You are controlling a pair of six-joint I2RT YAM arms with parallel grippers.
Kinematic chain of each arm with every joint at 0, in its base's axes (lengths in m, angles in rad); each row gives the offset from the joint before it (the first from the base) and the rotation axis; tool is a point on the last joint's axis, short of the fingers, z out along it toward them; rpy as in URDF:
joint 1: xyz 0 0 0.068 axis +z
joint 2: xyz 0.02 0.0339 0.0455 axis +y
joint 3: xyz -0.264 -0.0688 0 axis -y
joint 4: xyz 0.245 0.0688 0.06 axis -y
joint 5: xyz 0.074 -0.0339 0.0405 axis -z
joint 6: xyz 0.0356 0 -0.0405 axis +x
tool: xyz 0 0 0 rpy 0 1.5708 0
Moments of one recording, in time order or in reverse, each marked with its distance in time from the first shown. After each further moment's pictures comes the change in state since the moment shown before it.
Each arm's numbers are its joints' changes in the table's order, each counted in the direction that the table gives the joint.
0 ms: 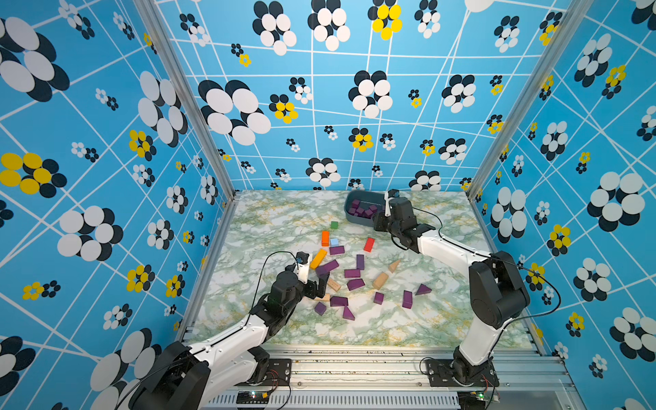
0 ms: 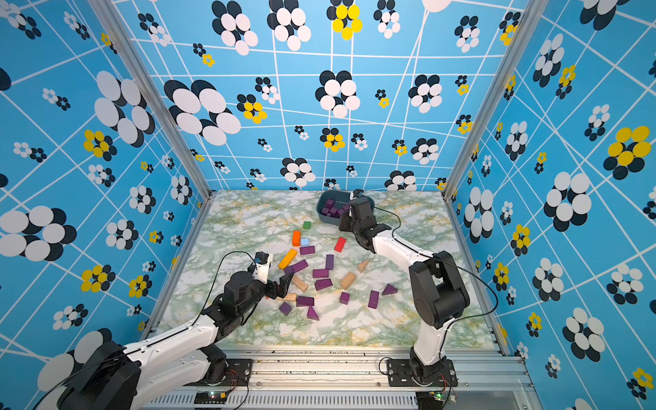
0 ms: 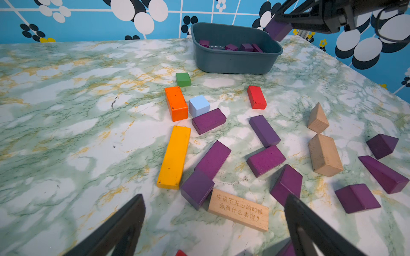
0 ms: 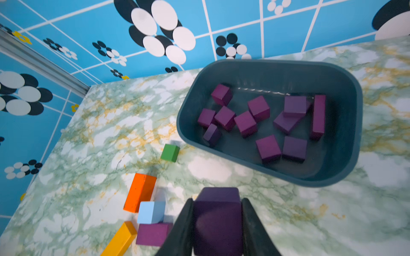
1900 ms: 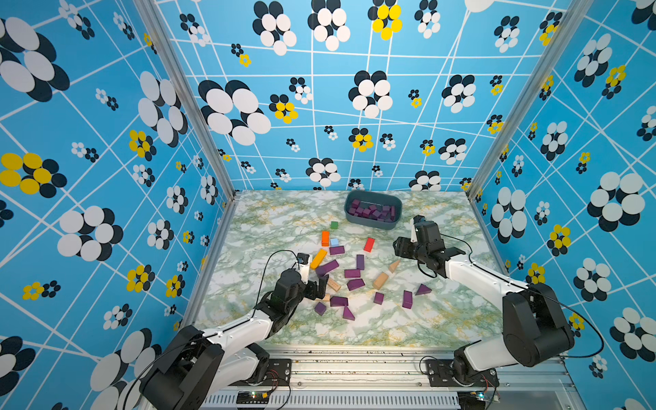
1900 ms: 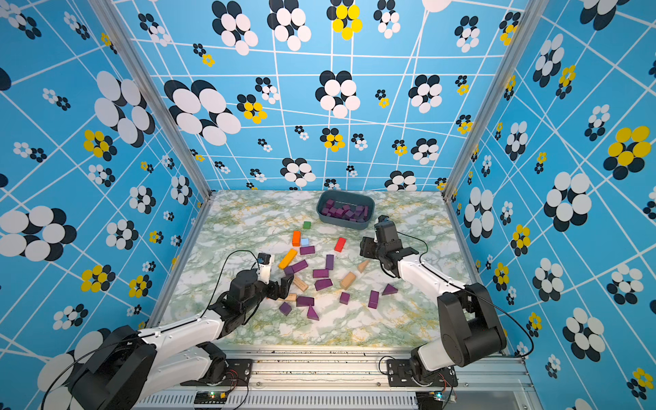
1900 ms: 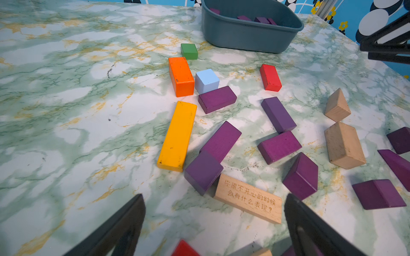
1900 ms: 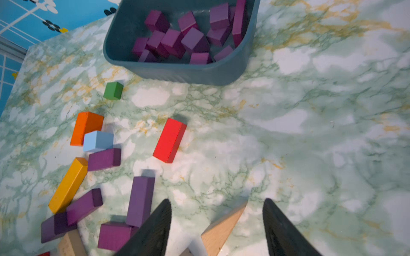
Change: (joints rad) left arm 0.019 0.117 0.002 0.019 0.009 -0.052; right arm -0.085 -0.343 -0.449 -0.134 -0.047 0.004
